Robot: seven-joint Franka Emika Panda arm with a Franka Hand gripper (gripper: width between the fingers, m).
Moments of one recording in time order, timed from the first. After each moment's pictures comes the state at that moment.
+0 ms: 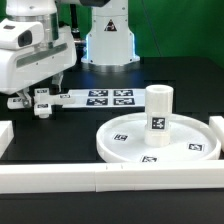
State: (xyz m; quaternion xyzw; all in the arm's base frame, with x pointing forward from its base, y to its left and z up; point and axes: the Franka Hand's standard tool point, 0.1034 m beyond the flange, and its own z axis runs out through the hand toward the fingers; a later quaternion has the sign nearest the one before) arm 0.405 -0.166 0.030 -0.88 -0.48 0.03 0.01
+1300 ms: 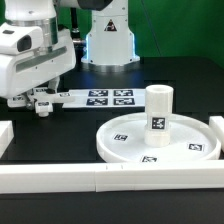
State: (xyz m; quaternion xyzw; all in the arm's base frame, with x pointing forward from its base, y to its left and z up) arm 0.411 -0.167 0.026 -0.88 -0.48 0.03 0.01
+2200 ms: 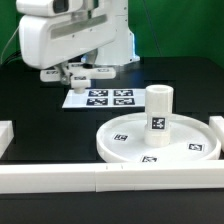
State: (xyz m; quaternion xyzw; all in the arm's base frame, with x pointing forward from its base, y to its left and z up) arm 0.484 -0.070 0.103 -0.91 -0.41 0.03 0.02
